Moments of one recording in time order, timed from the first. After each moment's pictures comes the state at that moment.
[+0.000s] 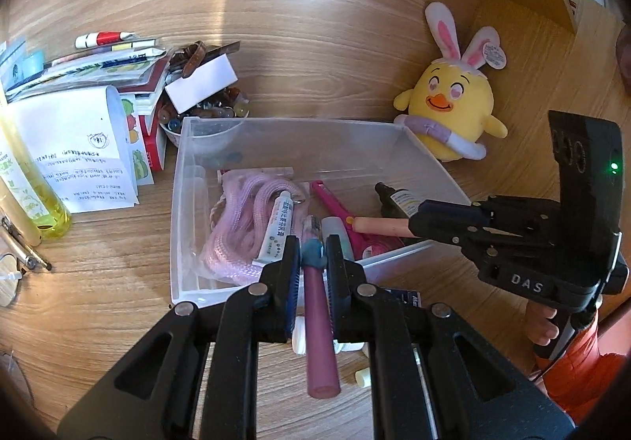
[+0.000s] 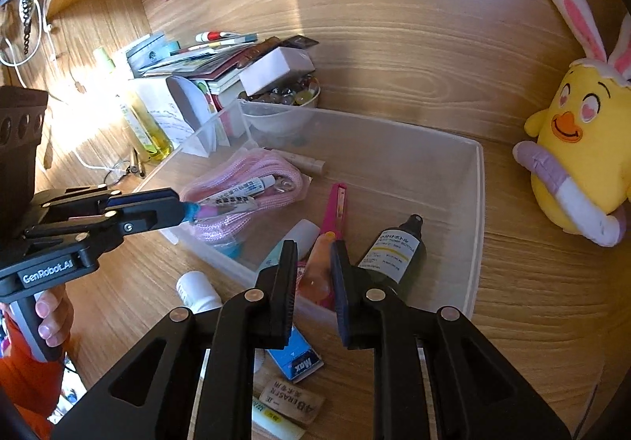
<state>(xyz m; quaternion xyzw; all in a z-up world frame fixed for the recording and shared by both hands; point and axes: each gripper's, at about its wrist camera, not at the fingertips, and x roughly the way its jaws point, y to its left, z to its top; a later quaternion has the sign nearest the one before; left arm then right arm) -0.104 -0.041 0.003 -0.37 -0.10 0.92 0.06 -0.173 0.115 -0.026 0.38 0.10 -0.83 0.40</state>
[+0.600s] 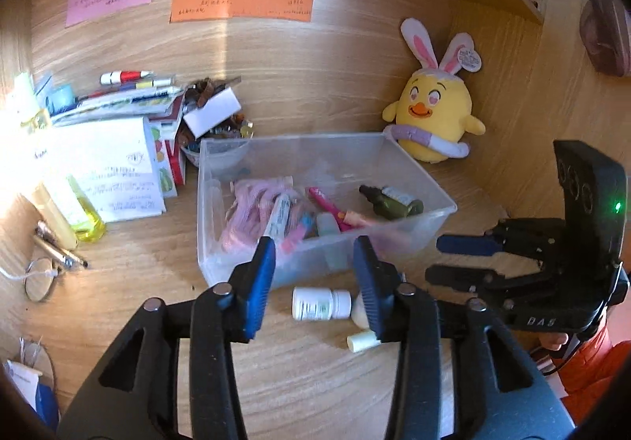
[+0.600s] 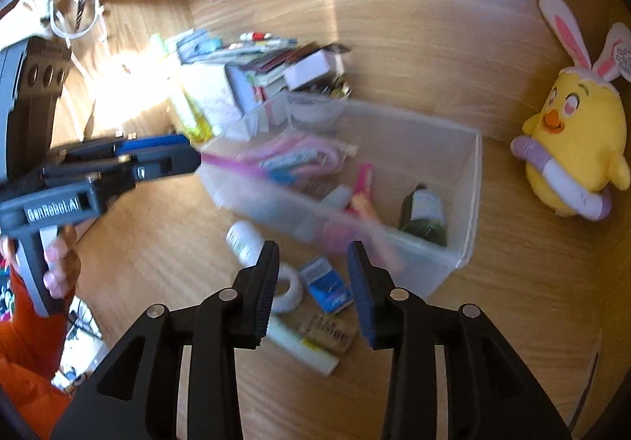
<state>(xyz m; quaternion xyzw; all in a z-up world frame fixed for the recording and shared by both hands) -0.051 -0.027 0.026 -0.34 -0.06 0.94 0.04 -0.103 0.140 -0.018 0.37 0.11 -0.81 0.43</state>
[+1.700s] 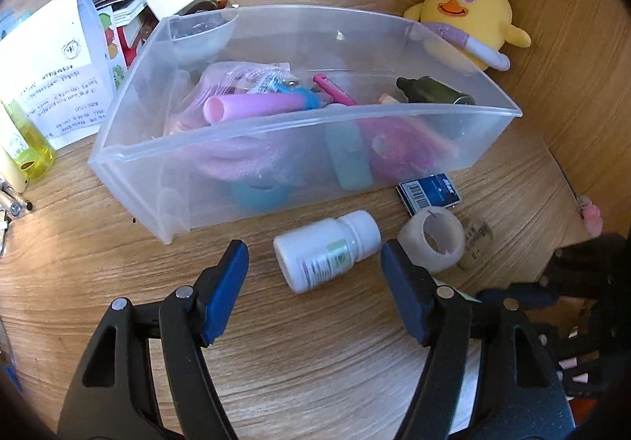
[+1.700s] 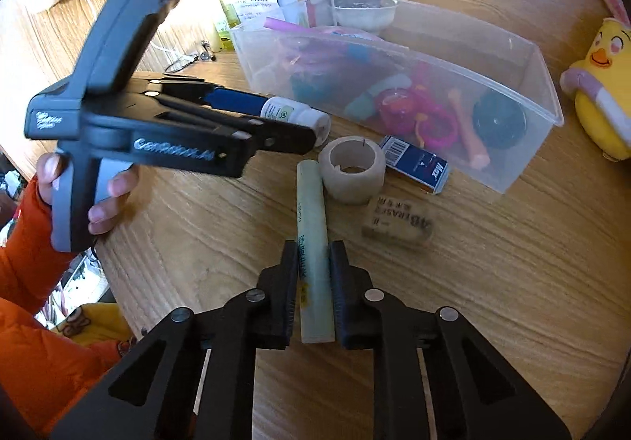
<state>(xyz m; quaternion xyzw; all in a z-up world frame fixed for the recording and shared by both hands) -0.094 -0.012 -0.064 -0.46 -0.05 0.88 0.04 -0.063 0.141 -0.082 0.43 0.17 -0.76 0.47</state>
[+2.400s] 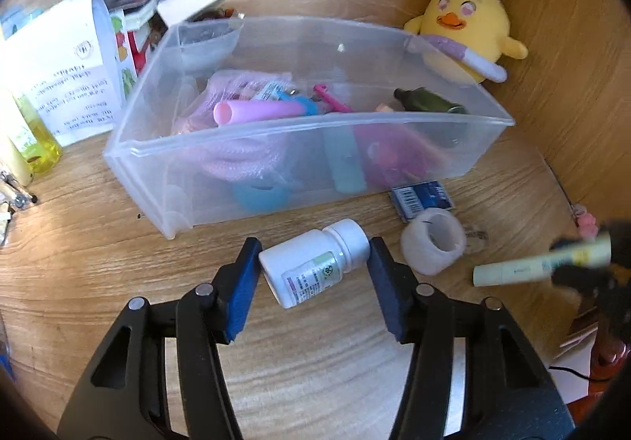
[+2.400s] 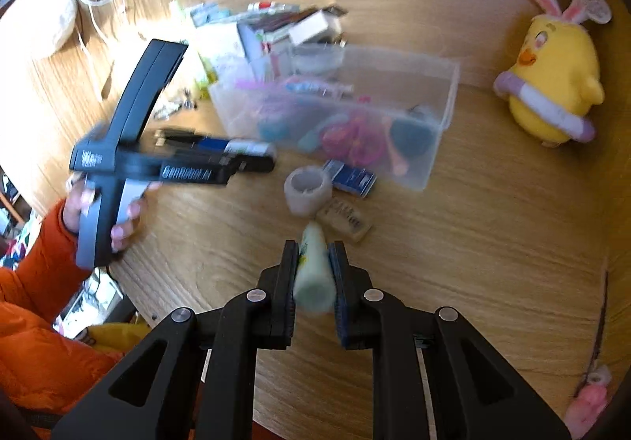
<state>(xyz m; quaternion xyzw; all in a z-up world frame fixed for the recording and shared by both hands) -0.082 -0.014 -0.054 -0.44 -0.06 0.89 0.03 -0.063 0.196 -0.046 0.38 0.11 -0.81 0.43</state>
